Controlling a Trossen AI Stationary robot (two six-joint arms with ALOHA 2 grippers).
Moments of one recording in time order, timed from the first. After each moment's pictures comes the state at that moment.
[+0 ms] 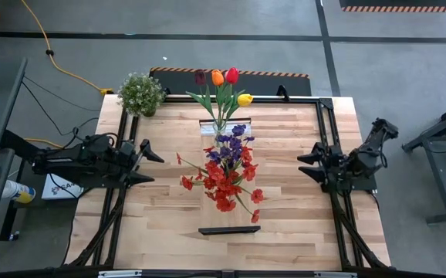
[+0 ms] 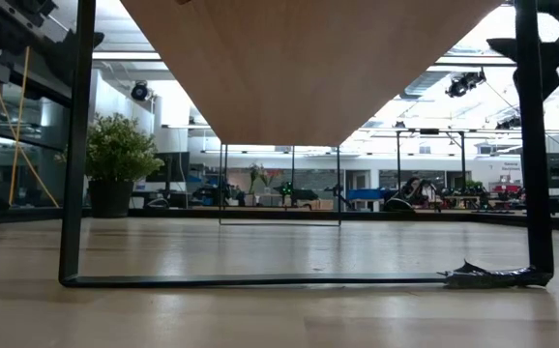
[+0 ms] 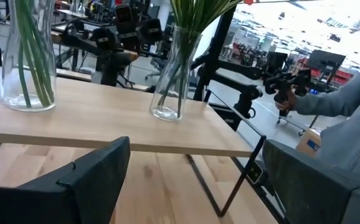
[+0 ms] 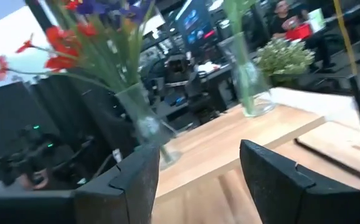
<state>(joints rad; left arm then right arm) -0.01 0.01 0.25 -0.23 0.26 -0.27 0.75 0.01 0.10 0.10 0.81 0.35</state>
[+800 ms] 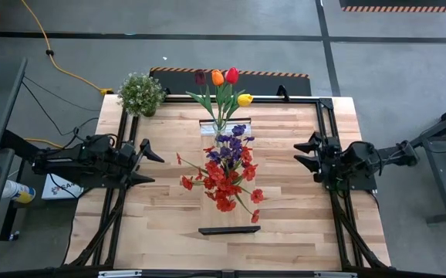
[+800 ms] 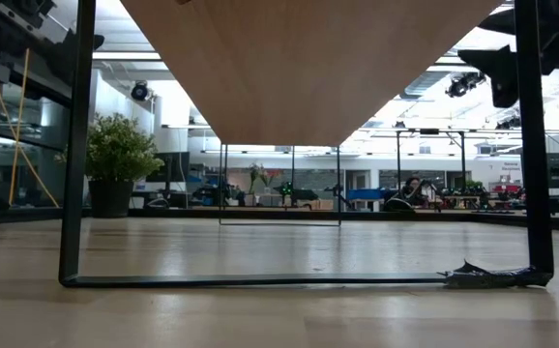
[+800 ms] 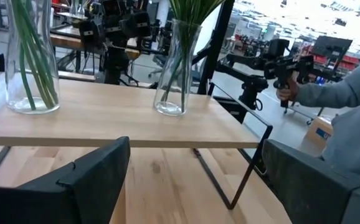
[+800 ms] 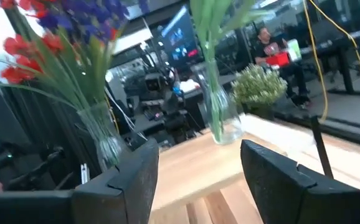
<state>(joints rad) -0.01 0.01 0.25 -0.25 0.26 -0.20 0.22 0.00 0.10 0.10 0.37 0.32</state>
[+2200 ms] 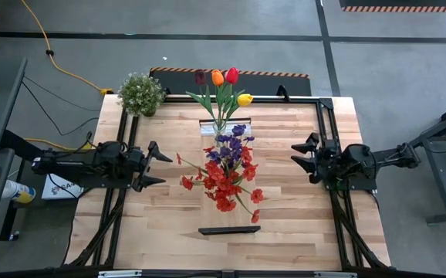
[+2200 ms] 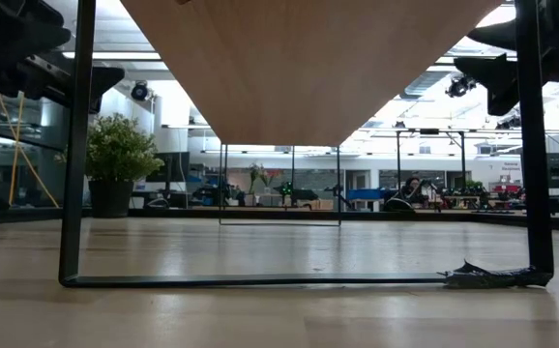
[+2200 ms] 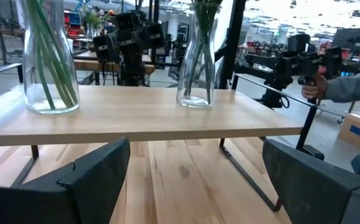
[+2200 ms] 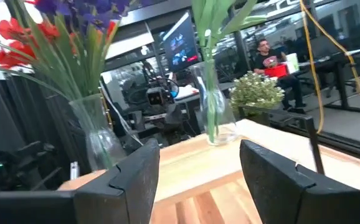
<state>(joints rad) -0.01 0.01 0.02 0.04 0.20 -0.09 0.17 0.01 0.01 0.22 0.33 0.25</state>
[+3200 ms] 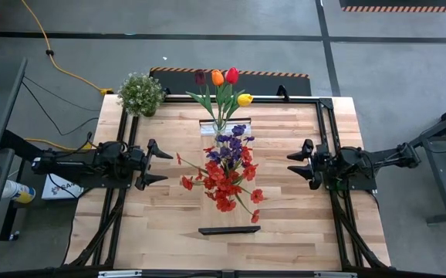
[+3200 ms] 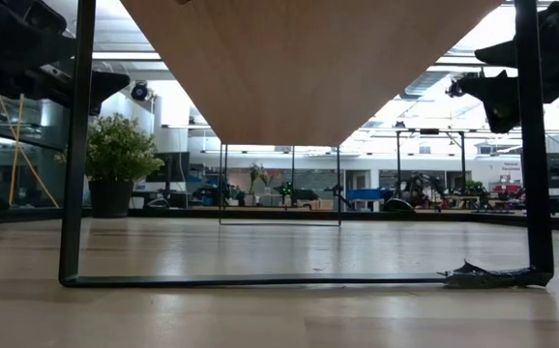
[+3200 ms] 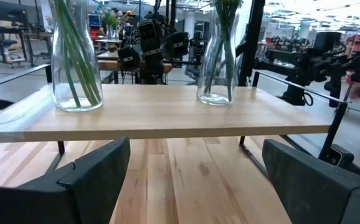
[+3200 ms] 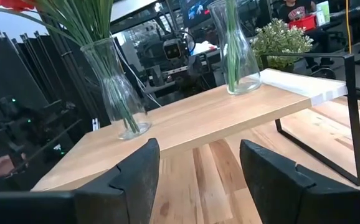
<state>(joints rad) -0.01 0.01 0.01 0.03 0.12 -0.06 0.17 0.02 0.01 0.05 0.21 0.34</state>
